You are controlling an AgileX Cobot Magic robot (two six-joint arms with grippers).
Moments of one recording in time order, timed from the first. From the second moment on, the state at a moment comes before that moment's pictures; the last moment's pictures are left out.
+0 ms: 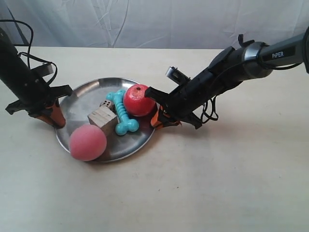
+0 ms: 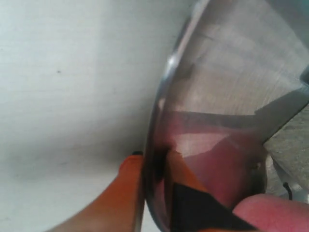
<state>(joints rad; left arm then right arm) 0.01 2.14 -1.40 -0.46 1.07 0.27 0.25 2.23 -1.37 1.04 0.82 -0.38</state>
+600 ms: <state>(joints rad) 0.02 2.14 -1.40 -0.40 1.04 0.27 0.28 2.25 -1.38 1.06 0.79 -0.37</state>
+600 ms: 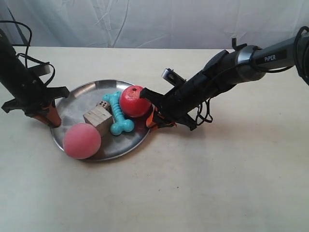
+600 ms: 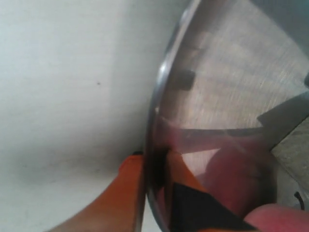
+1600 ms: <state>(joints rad) 0.03 2.14 -1.40 -0.37 1.00 0.27 0.28 2.24 -1.38 1.03 0.80 -0.40</state>
